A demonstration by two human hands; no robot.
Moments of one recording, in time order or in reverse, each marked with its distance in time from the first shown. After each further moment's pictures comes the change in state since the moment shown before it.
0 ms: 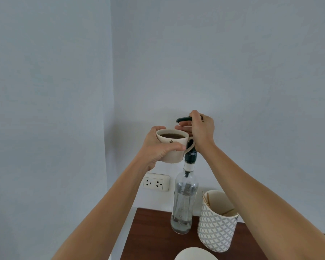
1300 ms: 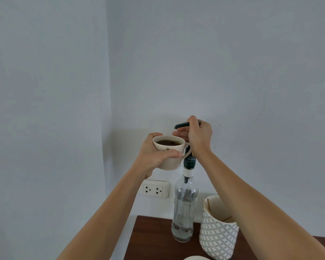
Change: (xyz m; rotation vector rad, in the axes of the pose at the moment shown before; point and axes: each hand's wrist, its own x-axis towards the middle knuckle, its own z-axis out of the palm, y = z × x) left_hand 0.003 -0.006 -0.003 0.007 0.011 0.037; right_hand -0.001 -0.001 0.004 0.046 0.045 0.013
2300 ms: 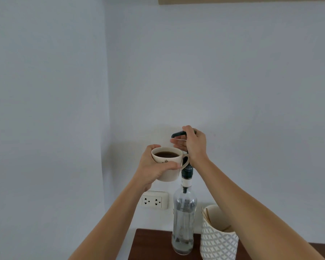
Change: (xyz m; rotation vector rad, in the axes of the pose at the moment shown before) left_hand -0.003 -0.002 0.001 0.015 -0.003 0.029; right_hand 0.005 0.000 -0.001 0.105 -0.060 0.040
